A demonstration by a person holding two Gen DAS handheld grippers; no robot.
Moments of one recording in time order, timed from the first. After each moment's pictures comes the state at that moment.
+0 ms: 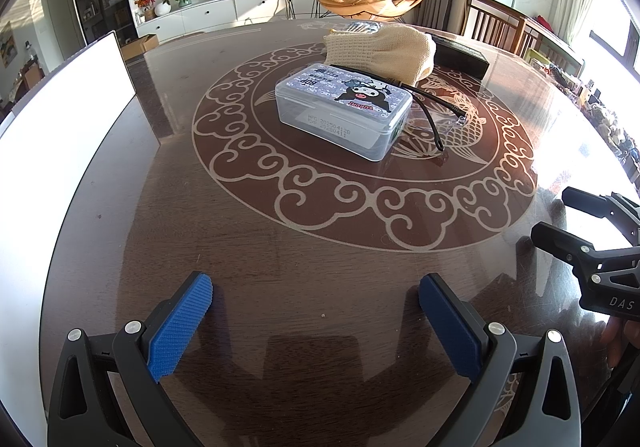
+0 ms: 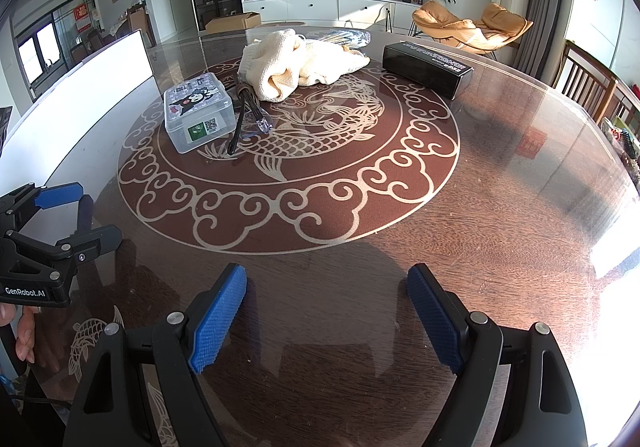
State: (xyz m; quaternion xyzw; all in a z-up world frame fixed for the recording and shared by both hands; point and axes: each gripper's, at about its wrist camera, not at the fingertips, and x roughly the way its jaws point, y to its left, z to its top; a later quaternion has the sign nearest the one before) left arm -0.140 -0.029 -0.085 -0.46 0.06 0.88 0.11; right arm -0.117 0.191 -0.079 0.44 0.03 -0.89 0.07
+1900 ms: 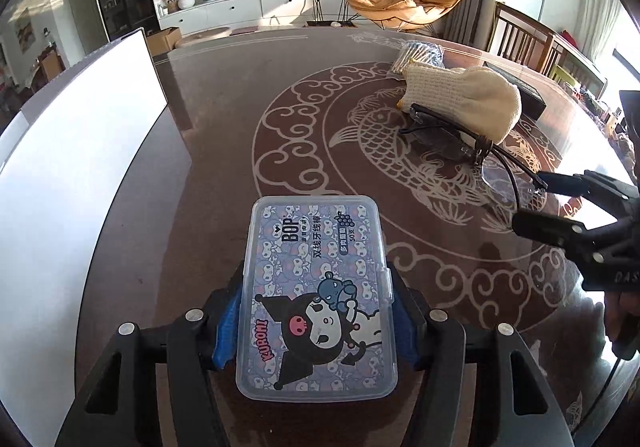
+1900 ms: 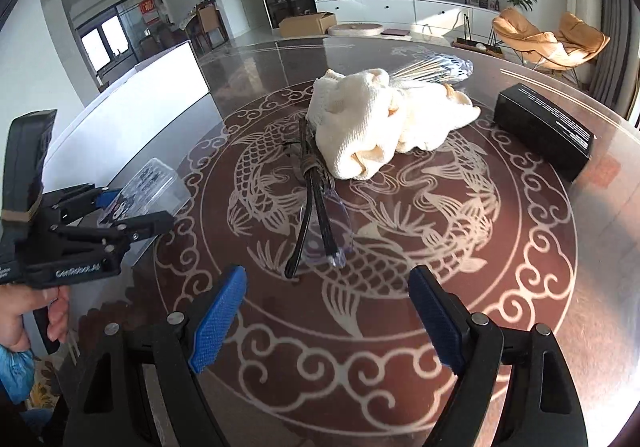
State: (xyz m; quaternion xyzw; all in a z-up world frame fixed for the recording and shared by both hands) left arm -0.201 -0.065 -0.078 -0.46 0.04 0.88 0.07; right arm -0.234 0.141 -0.077 0.44 0.04 -0.87 0.22
